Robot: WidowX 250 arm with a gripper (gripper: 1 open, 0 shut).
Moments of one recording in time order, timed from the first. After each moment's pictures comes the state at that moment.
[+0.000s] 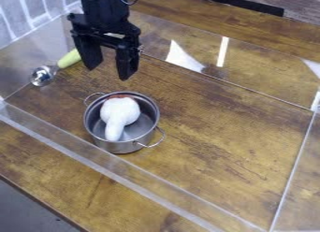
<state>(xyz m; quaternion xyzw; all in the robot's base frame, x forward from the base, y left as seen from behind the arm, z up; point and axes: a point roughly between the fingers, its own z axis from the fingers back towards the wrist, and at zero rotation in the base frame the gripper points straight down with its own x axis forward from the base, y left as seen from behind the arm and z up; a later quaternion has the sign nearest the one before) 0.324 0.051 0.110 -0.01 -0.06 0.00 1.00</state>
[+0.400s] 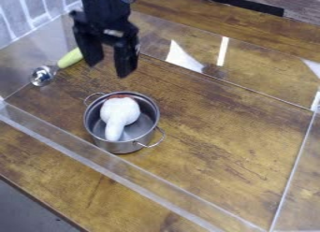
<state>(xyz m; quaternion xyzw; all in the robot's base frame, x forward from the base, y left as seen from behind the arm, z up) 0.325 0.052 0.121 -0.01 -0.06 -0.03 1.00</state>
